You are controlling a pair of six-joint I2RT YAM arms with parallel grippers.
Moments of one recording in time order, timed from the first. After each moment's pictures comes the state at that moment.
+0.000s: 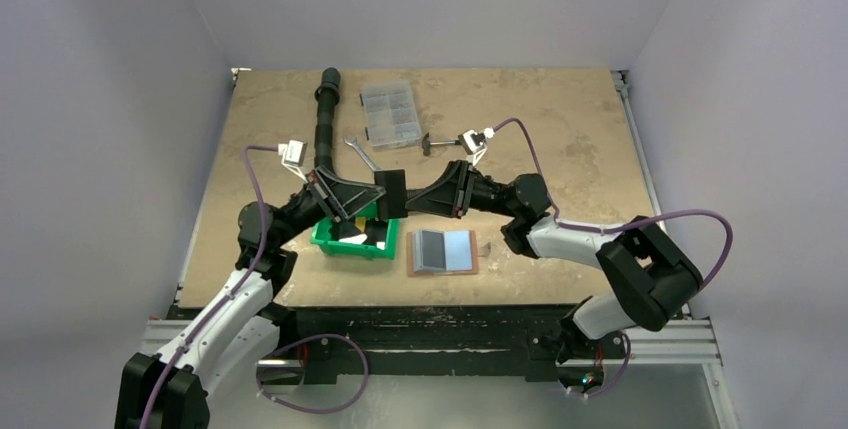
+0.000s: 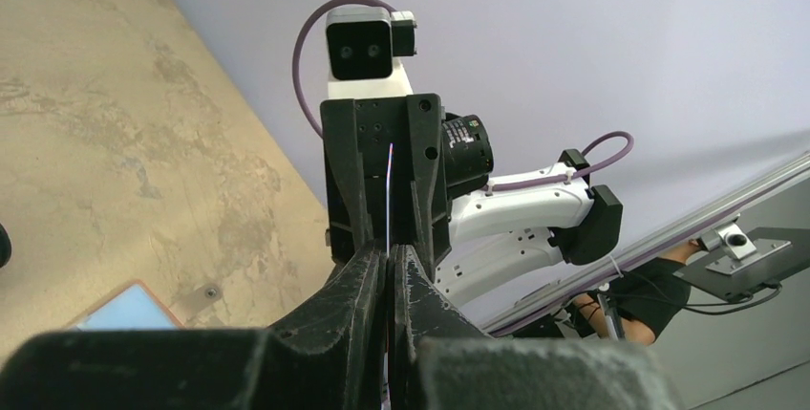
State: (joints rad) left arm -0.31 0.79 0.35 0.79 0.68 -1.23; right arm 0.67 1.47 0.59 1.29 -0.75 1.35
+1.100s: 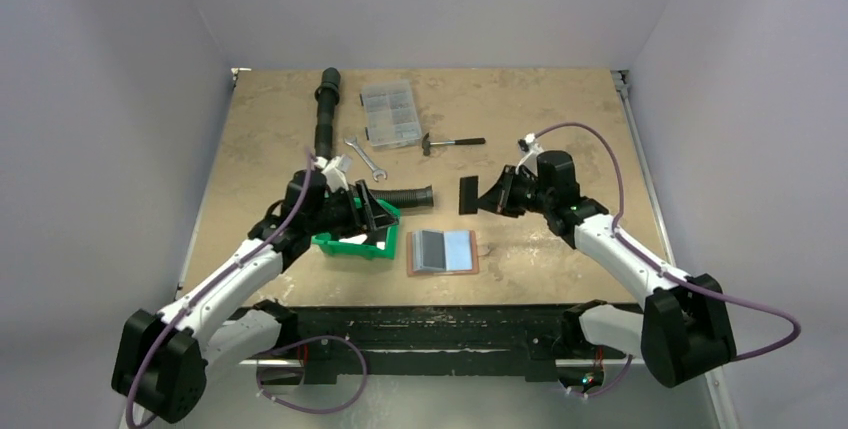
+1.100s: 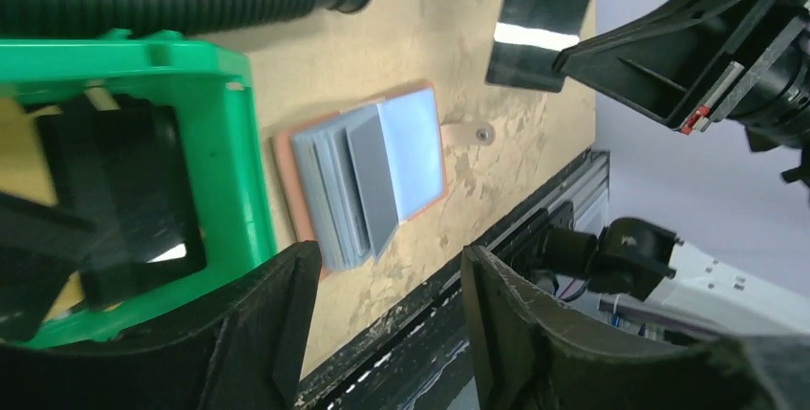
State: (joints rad) left arm -0.40 0.96 0.55 -0.16 0.45 -0.78; right arm 0.34 1.17 0.64 -0.01 -0.45 0.65
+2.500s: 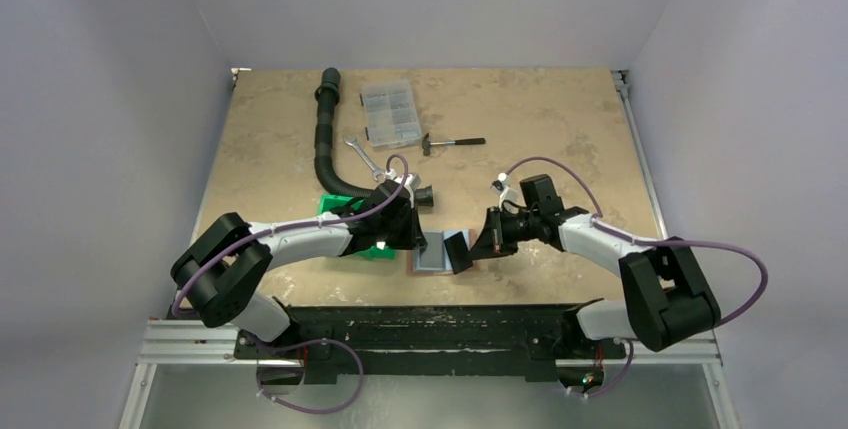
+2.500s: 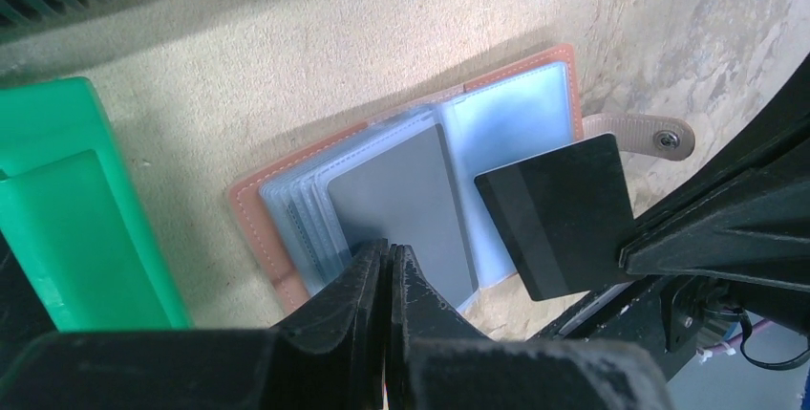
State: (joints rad) left arm -0.80 1.51 0.72 -0.04 0.09 -0.72; right arm 0.36 1.34 0.54 -0.19 -0.81 0.47
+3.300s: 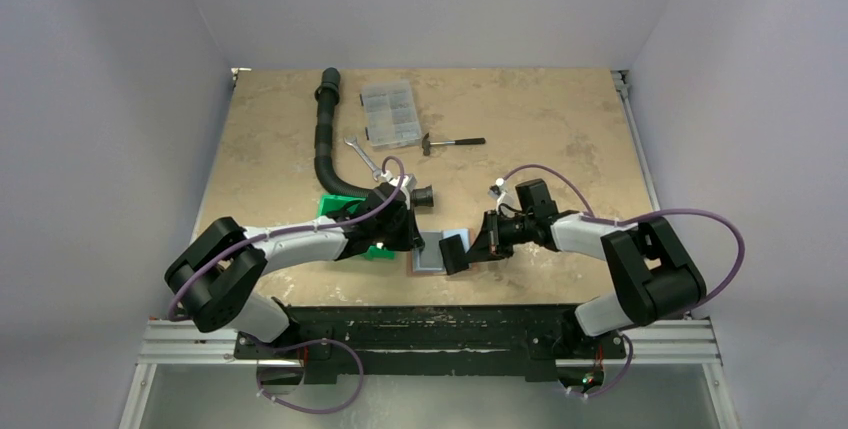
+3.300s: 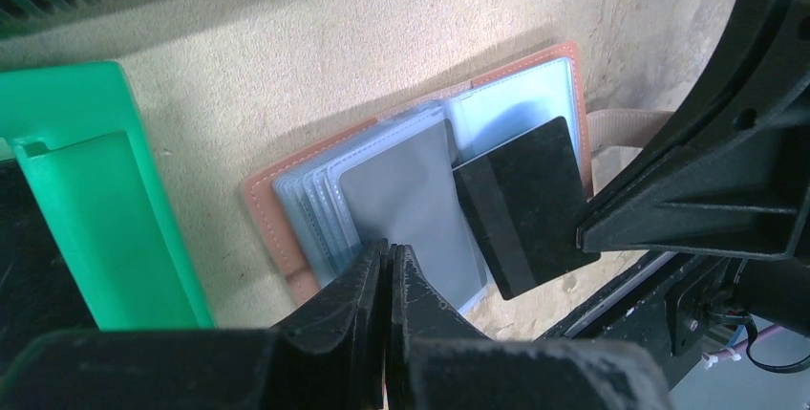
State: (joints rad) left arm -0.80 1.48 0.68 -0.01 0.07 -0.72; right arm 0.37 1.46 0.50 -0.02 -0.83 0.55
